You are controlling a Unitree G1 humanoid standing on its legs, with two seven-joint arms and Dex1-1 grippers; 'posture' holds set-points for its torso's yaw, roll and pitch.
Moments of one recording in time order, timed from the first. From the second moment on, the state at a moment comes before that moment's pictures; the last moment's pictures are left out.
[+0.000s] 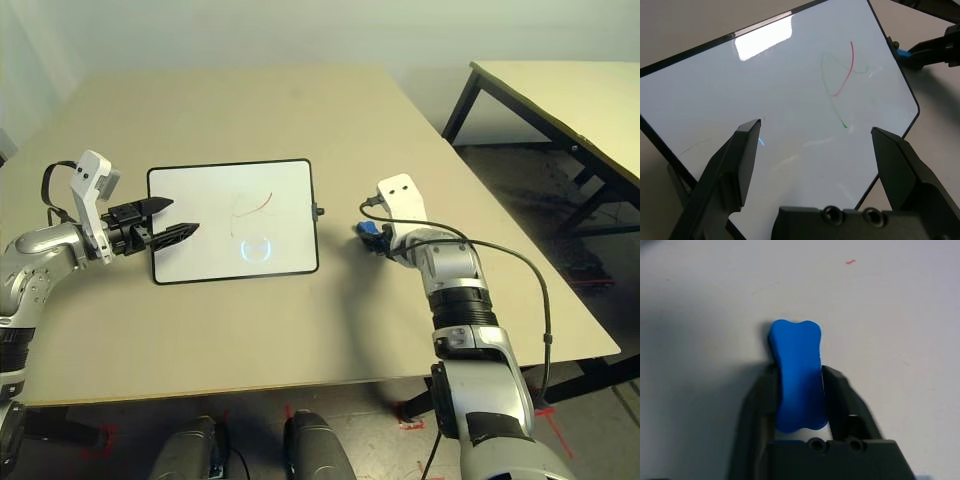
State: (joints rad) left arm -0.50 0.61 0.04 0.00 -0.40 0.62 -0.78; right arm -0.72 -0.52 -0.01 0.52 0.07 0.75 0.44
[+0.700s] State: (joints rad) left arm -0.55 0.60 0.02 0.03 -0.38 0.61 -0.79; right arm -0.86 -0.47 0.01 0.11 0.15 0.82 0.51
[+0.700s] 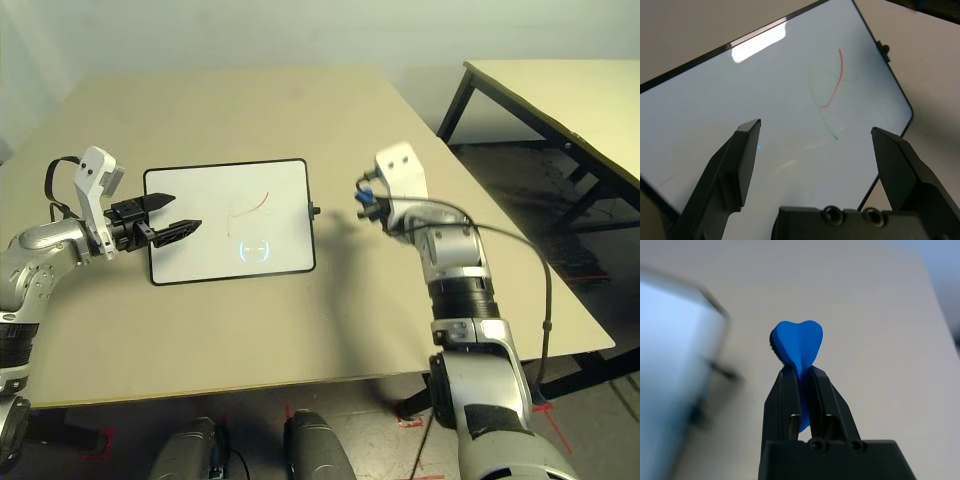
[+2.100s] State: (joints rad) left arm -0.54 0.59 0.02 0.00 -0.36 0.64 -0.78; right arm -0.82 -0.28 0.26 0.25 0.06 0.76 0.61
